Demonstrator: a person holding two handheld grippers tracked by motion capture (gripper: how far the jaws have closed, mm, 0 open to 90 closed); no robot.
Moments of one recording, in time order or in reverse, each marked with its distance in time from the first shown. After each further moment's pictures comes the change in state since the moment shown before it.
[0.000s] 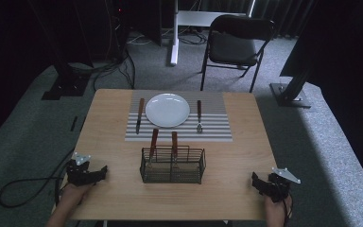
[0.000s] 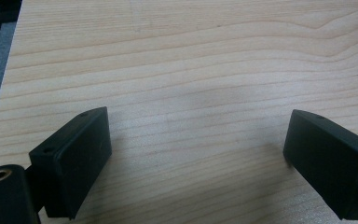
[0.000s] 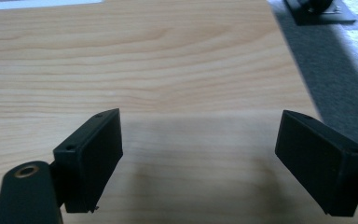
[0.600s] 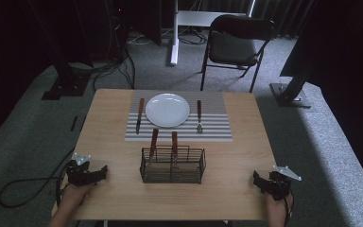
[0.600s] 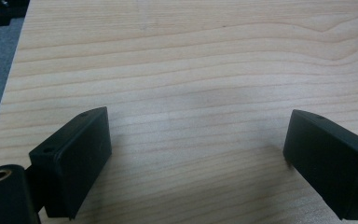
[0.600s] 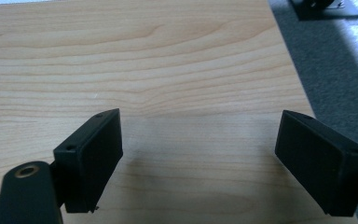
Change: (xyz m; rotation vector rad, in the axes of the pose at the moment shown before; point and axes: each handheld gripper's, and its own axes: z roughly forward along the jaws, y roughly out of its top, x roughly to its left) left arm -0.005 0.000 0.000 0.000 0.042 -0.044; right arm -0.007 0.004 0.011 0.027 0.014 -0.004
